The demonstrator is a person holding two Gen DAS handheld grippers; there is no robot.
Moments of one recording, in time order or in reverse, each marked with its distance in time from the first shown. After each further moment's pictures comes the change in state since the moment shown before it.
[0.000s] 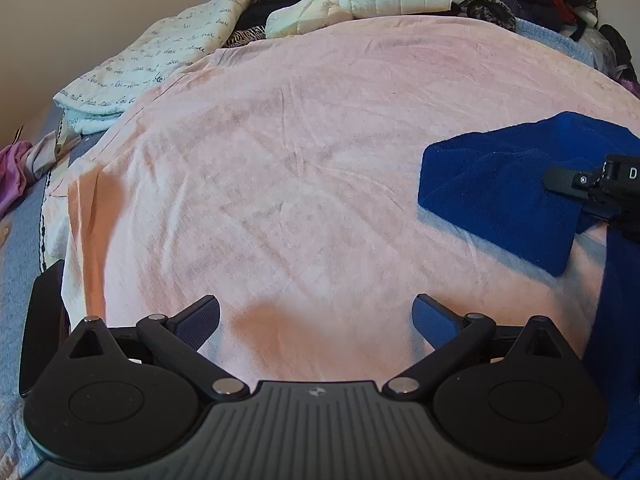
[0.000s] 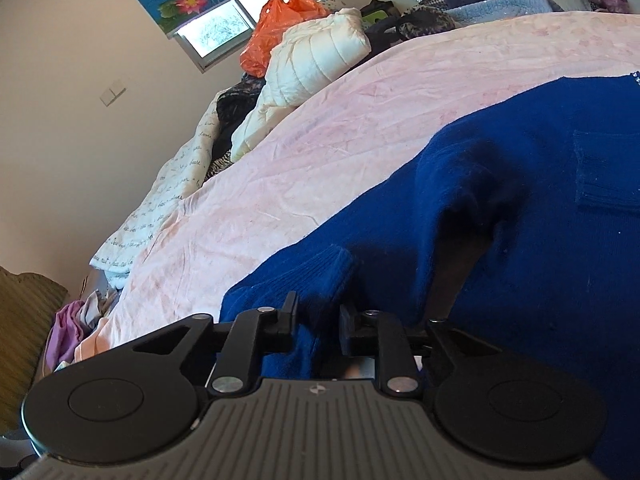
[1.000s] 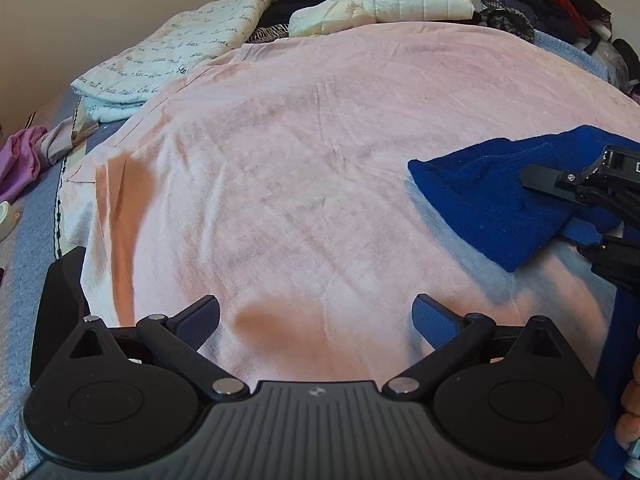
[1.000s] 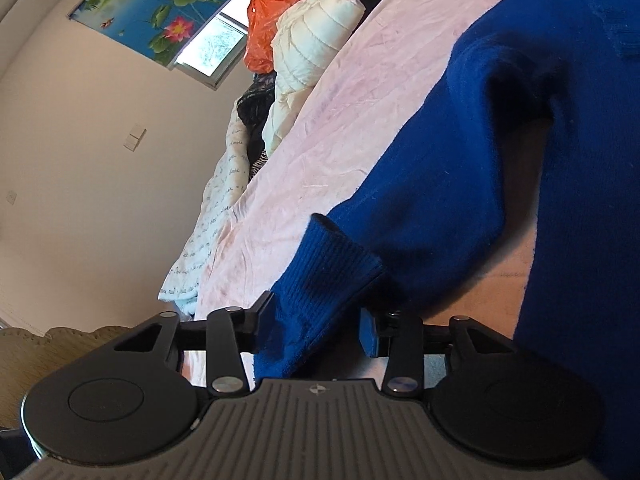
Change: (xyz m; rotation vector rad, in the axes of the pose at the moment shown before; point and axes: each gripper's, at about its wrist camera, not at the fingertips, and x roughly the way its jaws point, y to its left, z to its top) left arm -0.003 0.025 -0.004 -0.042 -0.006 0.012; right arm 0.020 0.009 -0.024 0.246 0.059 0.197
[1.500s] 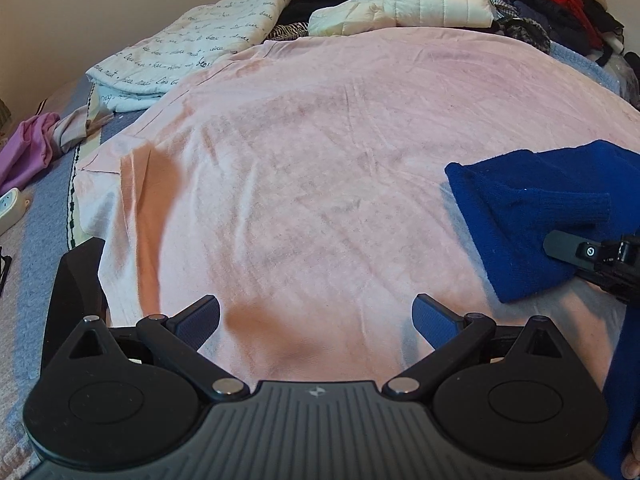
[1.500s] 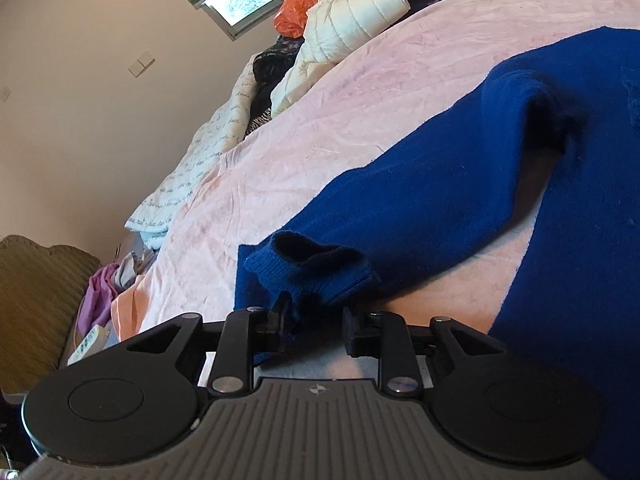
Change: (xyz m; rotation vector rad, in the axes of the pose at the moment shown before) left arm -0.001 0.023 0.000 -0.045 0.001 0.012; right arm -0.012 0.022 -0.021 -0.238 0.058 -0.100
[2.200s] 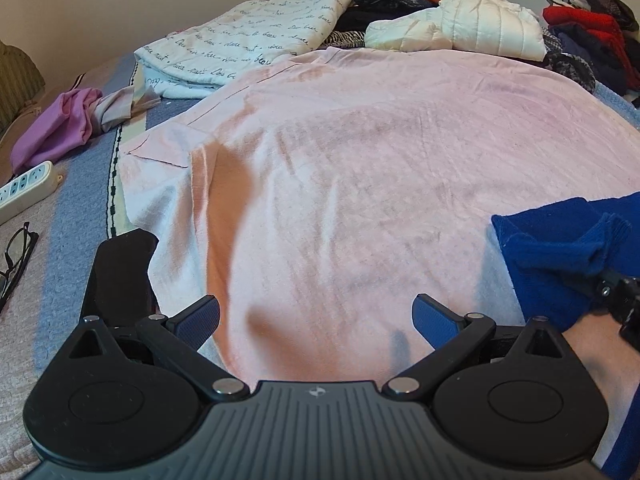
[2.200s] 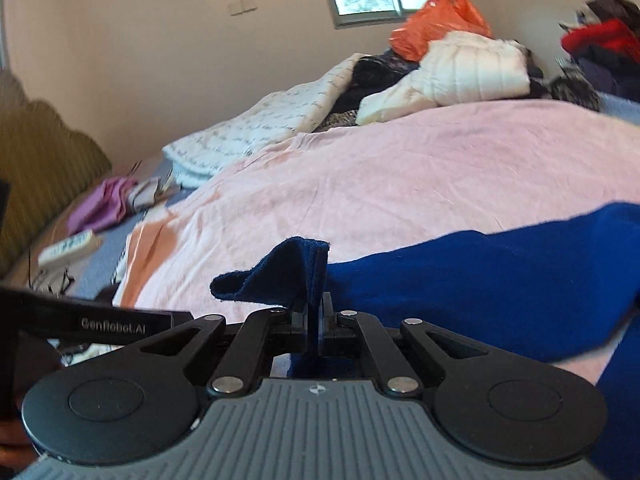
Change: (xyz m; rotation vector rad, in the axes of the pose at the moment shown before) left arm 0.003 0.043 0.010 -0.117 -0.017 0.055; right arm 0.003 0.074 -0.005 -0.392 -0.005 0.010
